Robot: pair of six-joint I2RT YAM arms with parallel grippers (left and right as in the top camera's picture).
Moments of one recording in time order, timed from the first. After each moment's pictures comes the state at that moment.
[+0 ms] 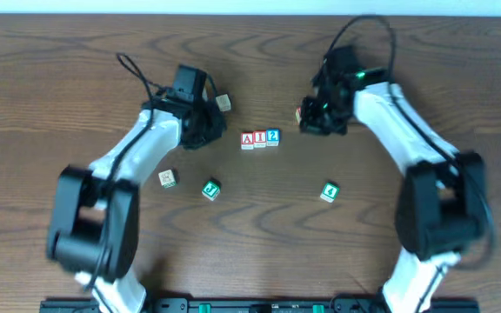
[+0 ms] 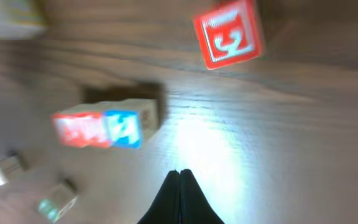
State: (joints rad) left arm -0.28 1.80 1.26 -0.56 0.28 -0.67; right arm 0.23 1.92 1.53 -0.91 -0.33 0.36
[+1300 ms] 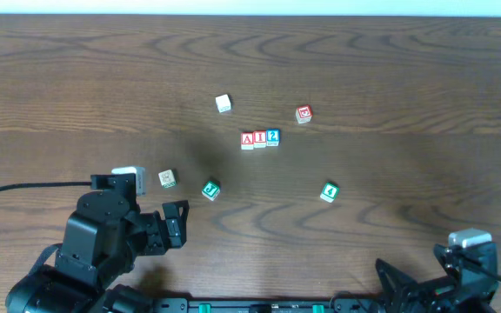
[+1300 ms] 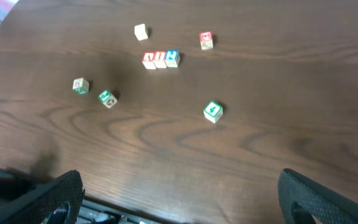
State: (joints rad) left arm -0.41 0.66 1.00 -1.16 0.04 -0.51; right arm 0.14 0.48 1.32 -1.51 -0.23 0.15
